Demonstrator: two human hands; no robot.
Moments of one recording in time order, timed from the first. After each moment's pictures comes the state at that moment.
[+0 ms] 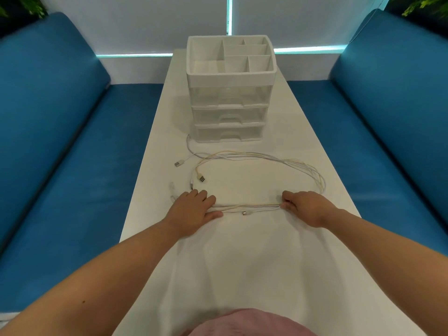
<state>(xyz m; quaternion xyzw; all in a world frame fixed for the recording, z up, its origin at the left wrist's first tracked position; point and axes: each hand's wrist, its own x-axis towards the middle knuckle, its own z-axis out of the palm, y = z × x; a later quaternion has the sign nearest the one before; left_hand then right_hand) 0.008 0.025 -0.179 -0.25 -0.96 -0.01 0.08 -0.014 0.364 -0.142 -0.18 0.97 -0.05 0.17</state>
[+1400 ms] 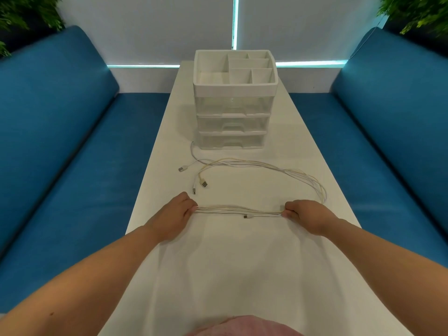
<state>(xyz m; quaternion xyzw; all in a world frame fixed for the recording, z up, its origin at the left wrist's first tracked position) 0.025 -0.018 -0.163 -0.15 -0.95 -0.25 -0.03 -0.007 0.364 -0.138 -0.17 0.97 -0.07 0.18</state>
